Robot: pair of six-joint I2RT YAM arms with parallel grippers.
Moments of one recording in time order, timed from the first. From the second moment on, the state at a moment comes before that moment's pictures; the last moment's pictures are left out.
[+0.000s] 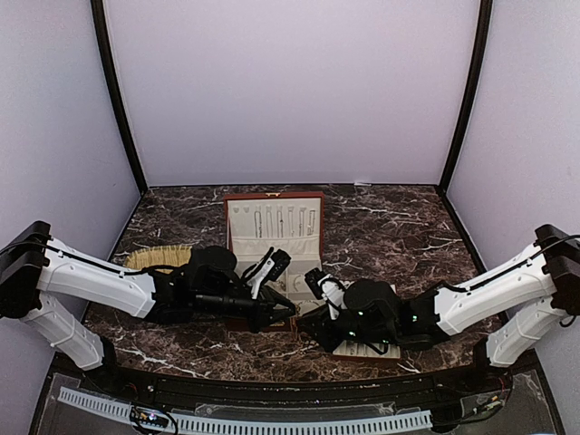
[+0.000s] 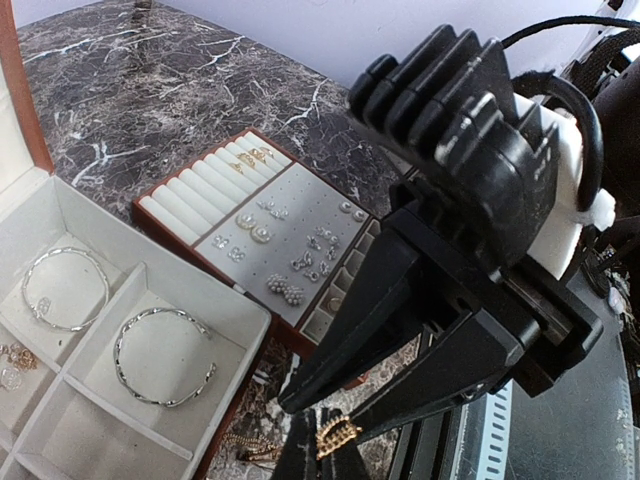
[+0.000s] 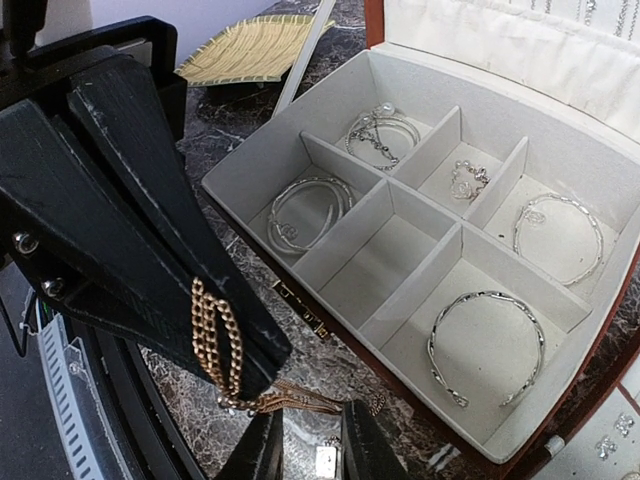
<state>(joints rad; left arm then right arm) -1.09 1.47 0.67 0.36 0.27 -0.33 1.31 1.47 0.62 0.31 0.19 0.48</state>
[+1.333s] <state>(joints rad) -1.09 1.46 0.65 0.37 0.22 -0.33 1.31 1.42 0.63 0.33 0.26 0.47</state>
